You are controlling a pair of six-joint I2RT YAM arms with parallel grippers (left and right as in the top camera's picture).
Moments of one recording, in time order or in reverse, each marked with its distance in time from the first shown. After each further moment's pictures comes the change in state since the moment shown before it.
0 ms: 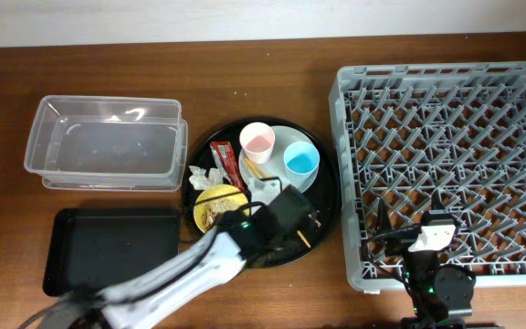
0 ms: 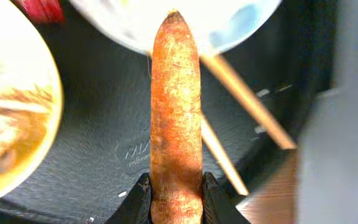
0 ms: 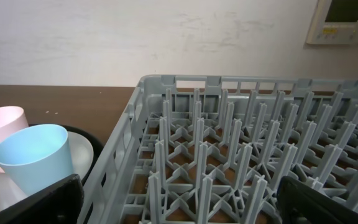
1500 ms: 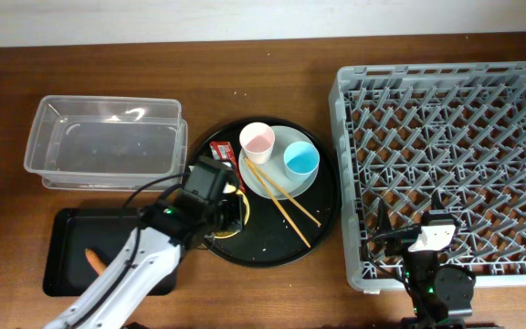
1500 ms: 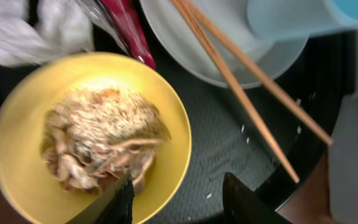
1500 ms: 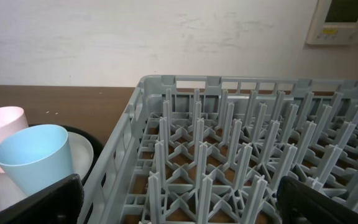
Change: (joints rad) left arm 0.382 -0.172 -0.114 -0.021 0.265 0.444; right arm 0.000 -0.001 0.000 0.000 0.000 0.000
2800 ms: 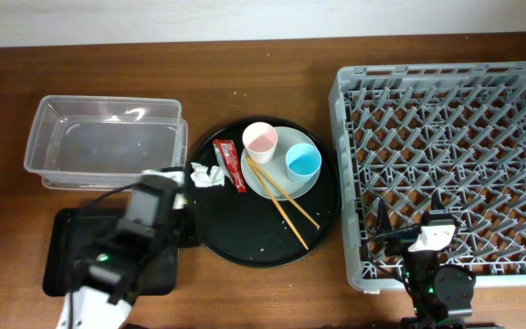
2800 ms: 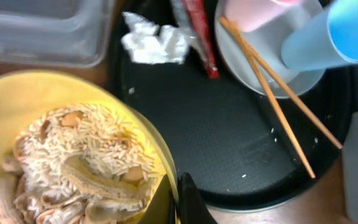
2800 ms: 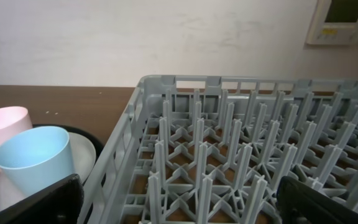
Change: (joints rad) left arm 0.189 -0.369 0.011 -0.280 -0.060 0.074; right arm 0.000 0.000 0.000 0.000 0.000 -0.001
